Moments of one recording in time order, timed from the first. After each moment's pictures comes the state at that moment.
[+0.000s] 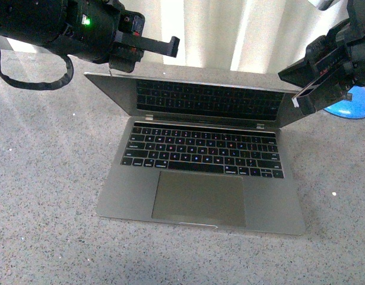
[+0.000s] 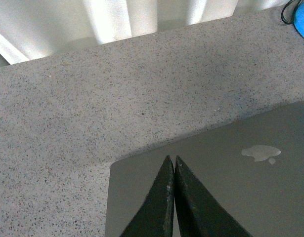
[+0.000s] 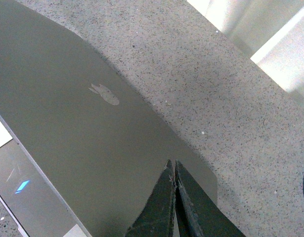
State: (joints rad) left arm -0.34 1.84 0.99 0.30 0.03 0.08; right arm 0.19 1.73 0.87 0.17 -0.33 -0.46
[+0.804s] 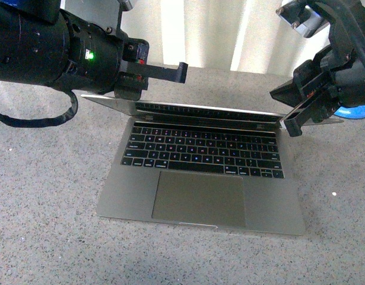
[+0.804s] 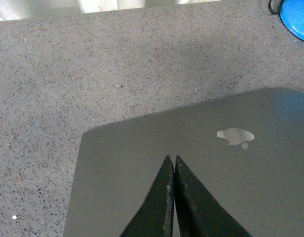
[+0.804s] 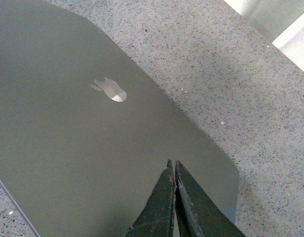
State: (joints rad) left arm -0.39 1.81 0.86 0.38 0.00 -0.06; right arm 0.23 1.77 0.83 0.22 -0.32 -0.43
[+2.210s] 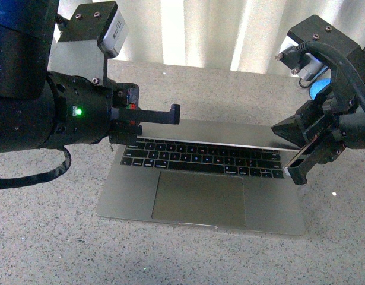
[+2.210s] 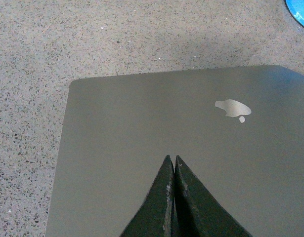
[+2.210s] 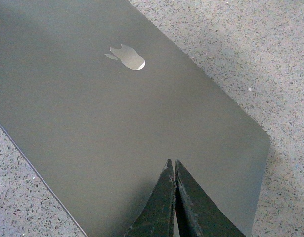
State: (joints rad) left arm -0.42 1.79 0.69 0.50 -0.01 -0.20; right arm 0.24 1.74 0.71 0.25 -0.31 -0.42
